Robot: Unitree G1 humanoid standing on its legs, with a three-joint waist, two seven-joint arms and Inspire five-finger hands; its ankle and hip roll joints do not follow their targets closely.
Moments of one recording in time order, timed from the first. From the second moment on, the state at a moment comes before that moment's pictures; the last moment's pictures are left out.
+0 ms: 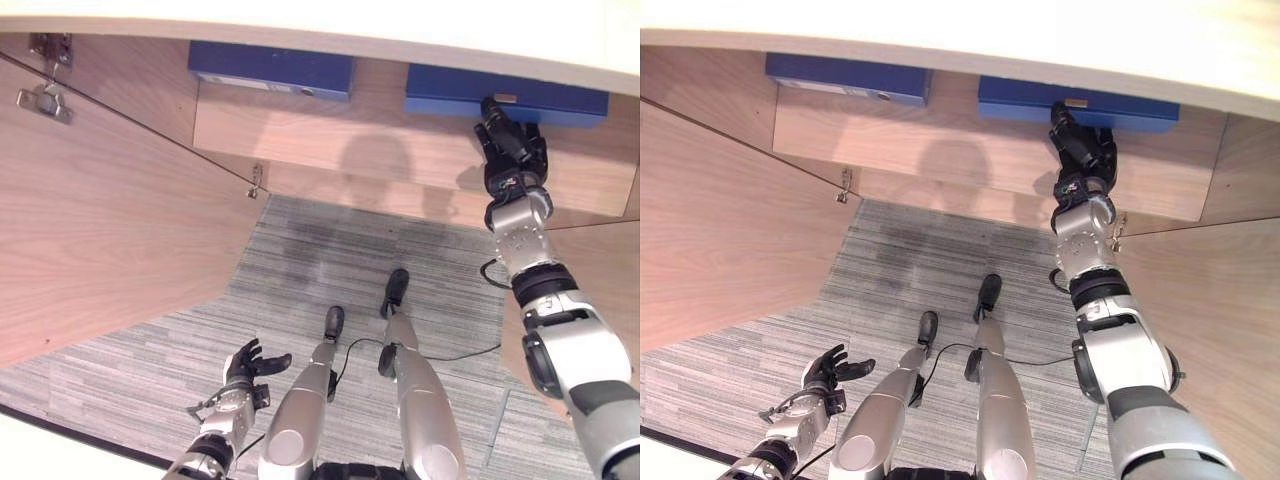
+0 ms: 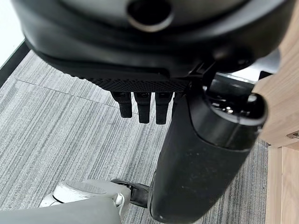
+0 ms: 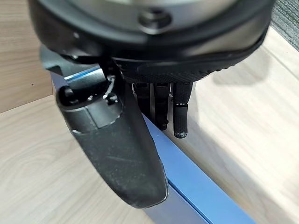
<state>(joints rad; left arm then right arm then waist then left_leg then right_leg) -0.20 0.26 -0.23 0.95 -0.51 -0.02 0.25 -1.00 -0.44 0.18 0.91 1.28 -0.22 -0.27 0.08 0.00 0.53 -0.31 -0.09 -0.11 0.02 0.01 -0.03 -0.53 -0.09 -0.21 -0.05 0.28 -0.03</state>
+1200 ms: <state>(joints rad) -0.21 0.27 -0.21 0.99 -0.46 -0.03 0.14 -1.02 -0.65 0.48 0.91 1.01 -0.09 -0.04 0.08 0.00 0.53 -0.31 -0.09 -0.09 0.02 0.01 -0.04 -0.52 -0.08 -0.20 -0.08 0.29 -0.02</state>
